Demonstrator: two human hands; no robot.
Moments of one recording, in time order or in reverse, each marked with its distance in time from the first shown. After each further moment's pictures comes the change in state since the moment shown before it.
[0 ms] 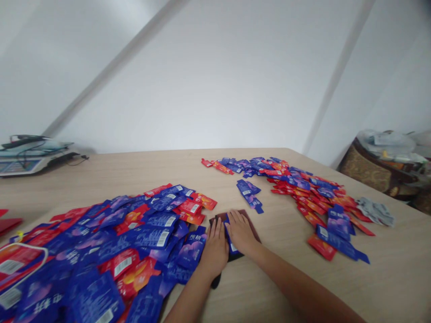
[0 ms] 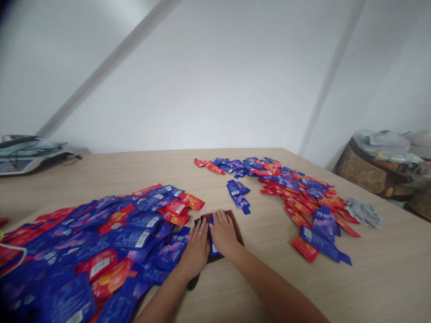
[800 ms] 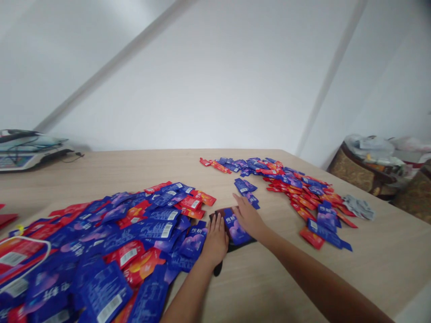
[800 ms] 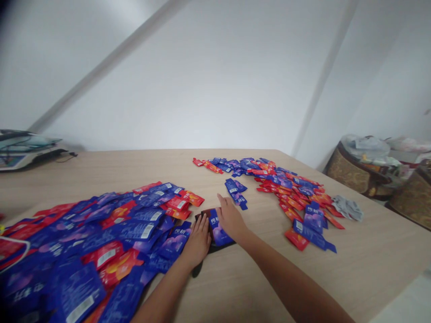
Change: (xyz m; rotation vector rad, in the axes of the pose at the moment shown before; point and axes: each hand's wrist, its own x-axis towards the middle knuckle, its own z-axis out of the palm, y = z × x) left_hand -0.001 0.000 -0.001 -0.014 0.010 0.005; right_hand 0.006 0.001 -0.079 0.096 0.078 -0.012
